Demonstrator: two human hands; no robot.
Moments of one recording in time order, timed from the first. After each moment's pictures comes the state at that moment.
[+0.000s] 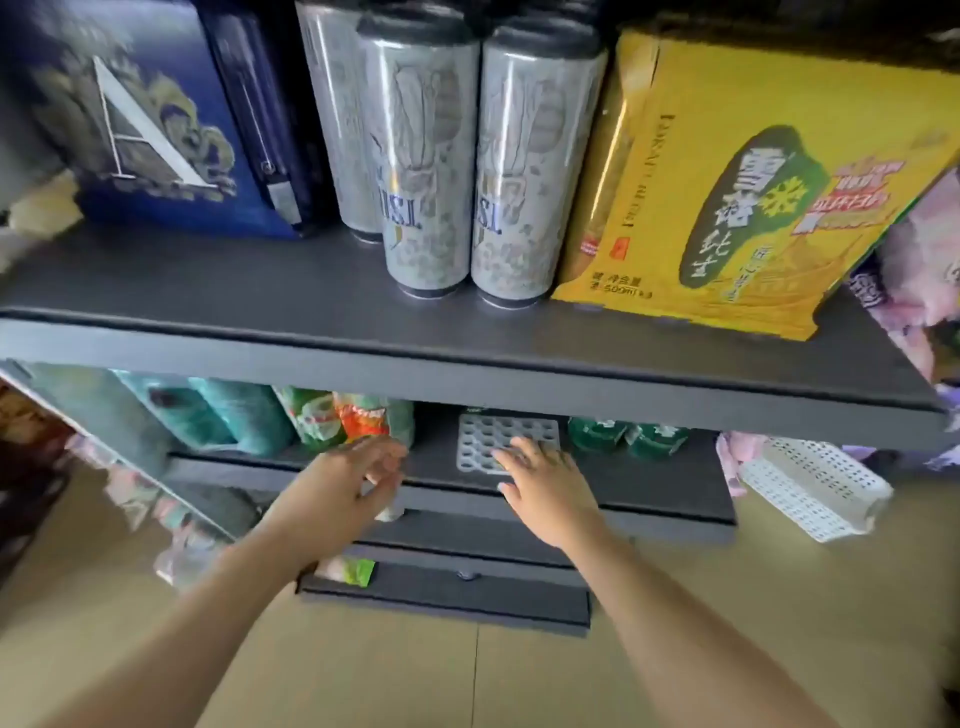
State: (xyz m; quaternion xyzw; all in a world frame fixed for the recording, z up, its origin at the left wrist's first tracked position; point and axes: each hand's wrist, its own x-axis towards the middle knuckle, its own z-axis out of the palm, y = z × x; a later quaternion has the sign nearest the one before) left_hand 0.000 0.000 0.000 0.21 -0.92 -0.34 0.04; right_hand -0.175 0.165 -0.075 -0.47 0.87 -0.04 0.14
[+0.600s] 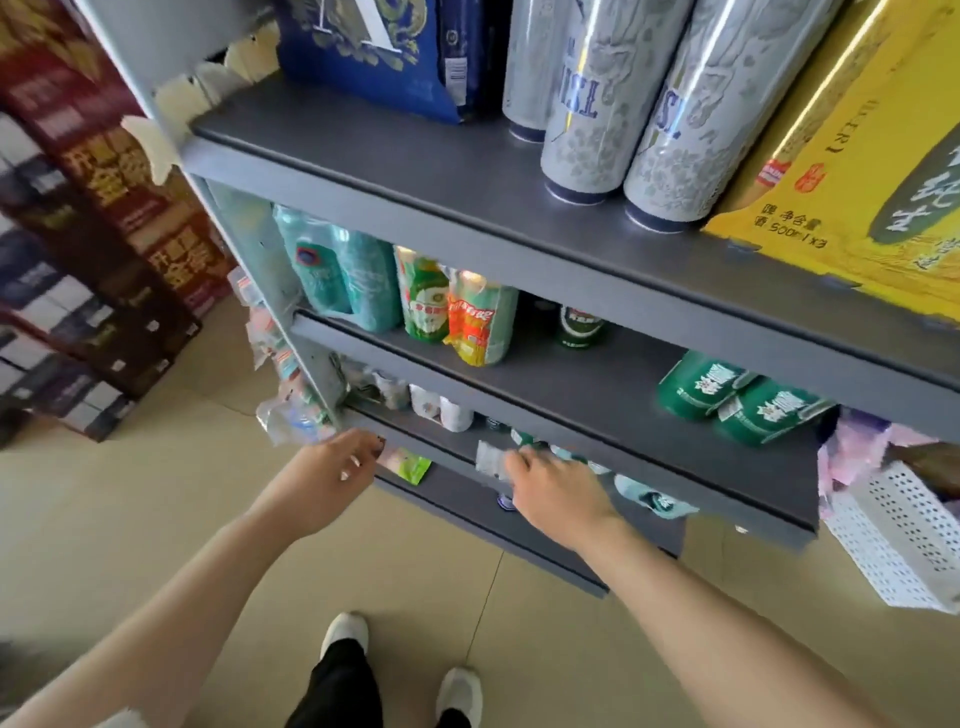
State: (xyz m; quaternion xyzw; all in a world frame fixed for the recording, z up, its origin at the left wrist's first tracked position) left_hand 0.124 0.023 -0.058 0.39 -0.85 -0.35 0.05; right_hand -0.099 0.170 -0.095 -0.67 0.74 0.05 -0.01
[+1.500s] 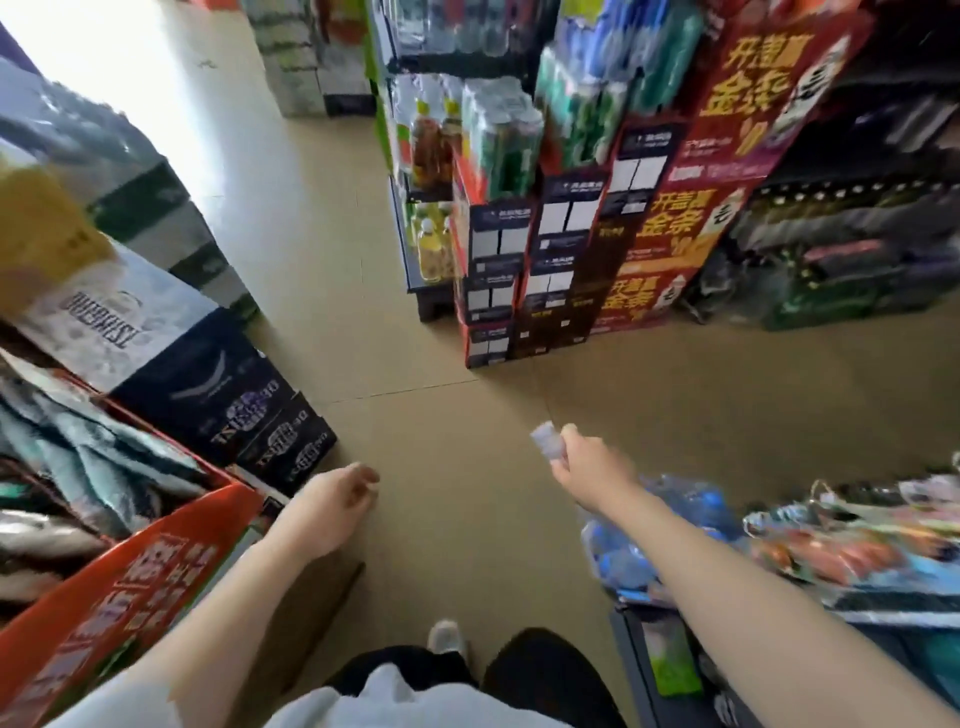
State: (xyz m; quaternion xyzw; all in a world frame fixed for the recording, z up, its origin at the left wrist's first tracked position) left_hand 0.585 -0.105 -0.086 0.79 -0.52 -0.30 0.11; right_hand 0.320 -0.253 -0.081 -0.80 0.55 0.11 0.22
